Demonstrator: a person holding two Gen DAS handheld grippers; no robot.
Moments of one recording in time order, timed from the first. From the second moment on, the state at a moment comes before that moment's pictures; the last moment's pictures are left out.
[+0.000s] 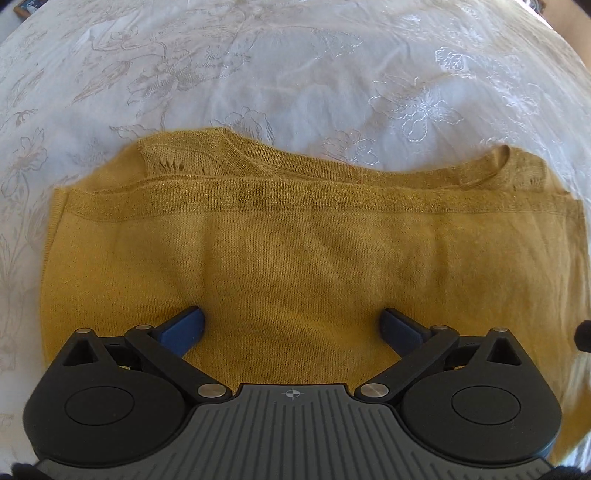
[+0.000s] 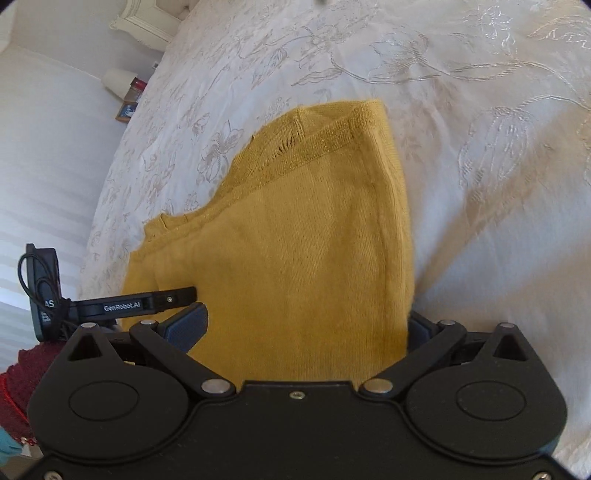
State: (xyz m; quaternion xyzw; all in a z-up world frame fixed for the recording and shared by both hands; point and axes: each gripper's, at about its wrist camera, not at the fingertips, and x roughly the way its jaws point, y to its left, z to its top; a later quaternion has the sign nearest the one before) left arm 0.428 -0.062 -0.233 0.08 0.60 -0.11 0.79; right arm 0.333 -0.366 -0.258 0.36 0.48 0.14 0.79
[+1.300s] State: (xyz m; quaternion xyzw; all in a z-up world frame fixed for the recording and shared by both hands) left arm 0.369 -0.067 -0.194 0.10 0.59 -0.16 0.79; right arm 0.306 -0.344 -0.221 0.36 0.47 0.11 0.80
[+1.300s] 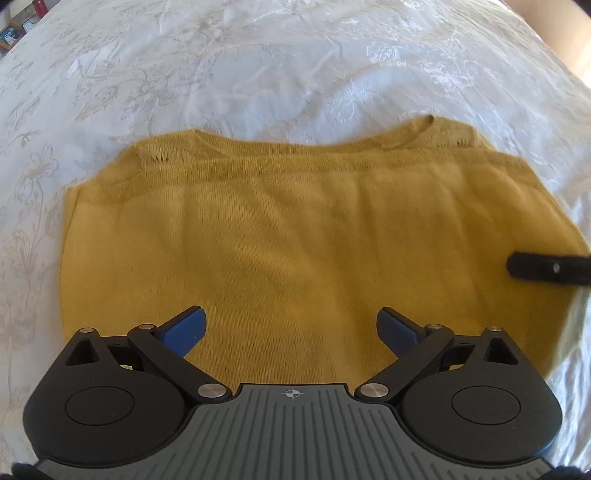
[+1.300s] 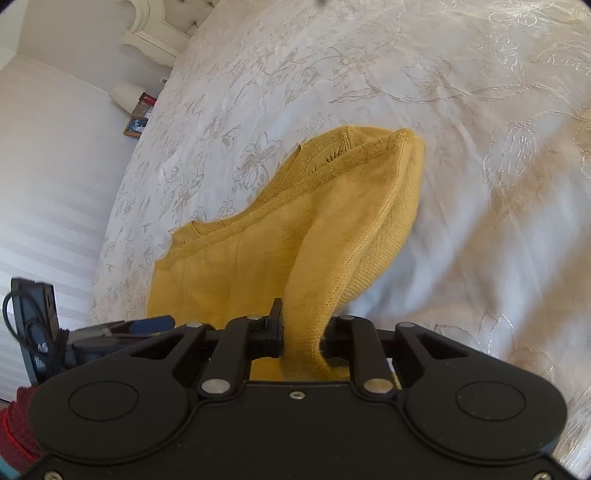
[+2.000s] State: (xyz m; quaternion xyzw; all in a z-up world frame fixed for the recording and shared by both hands) left arm 0.356 -0.017 -0.181 0.08 0.58 -0.15 0.80; right arm 0.306 -0.320 -0.201 0.32 0.49 0.04 0.81
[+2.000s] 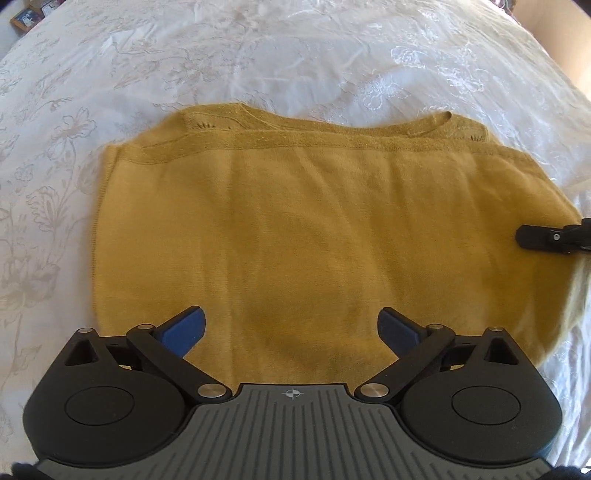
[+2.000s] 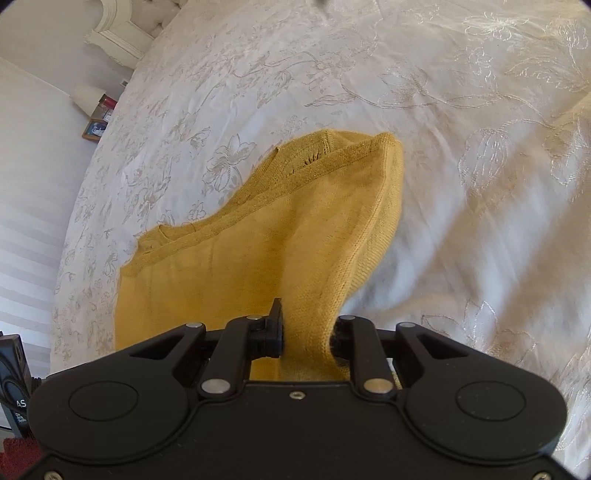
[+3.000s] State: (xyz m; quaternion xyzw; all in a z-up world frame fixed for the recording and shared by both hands) left arm 0.340 0.200 -0.171 -0.04 0.57 -0.03 0.82; right arm 0.391 -0.045 -0.183 0.11 0.55 0.15 0.82
